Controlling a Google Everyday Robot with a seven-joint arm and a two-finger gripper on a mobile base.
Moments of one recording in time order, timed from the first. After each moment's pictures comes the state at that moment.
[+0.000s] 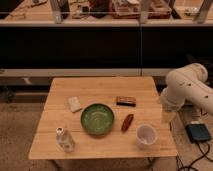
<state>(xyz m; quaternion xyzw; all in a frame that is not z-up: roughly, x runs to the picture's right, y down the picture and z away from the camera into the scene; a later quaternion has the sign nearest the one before) 0.284 0.105 0.685 -0.28 0.02 0.02 0.96</state>
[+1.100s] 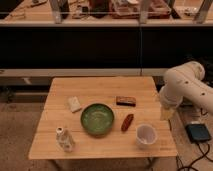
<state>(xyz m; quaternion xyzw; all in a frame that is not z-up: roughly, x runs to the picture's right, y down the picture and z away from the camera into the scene) 0.274 0.087 0.703 -0.27 0.01 -0.01 0.96</state>
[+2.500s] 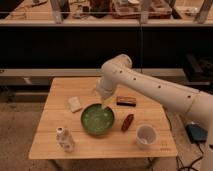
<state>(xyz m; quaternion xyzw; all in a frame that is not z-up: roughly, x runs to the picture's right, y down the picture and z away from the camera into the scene) -0.034 0.057 0.739 -0.20 -0.24 -0.25 0.92</state>
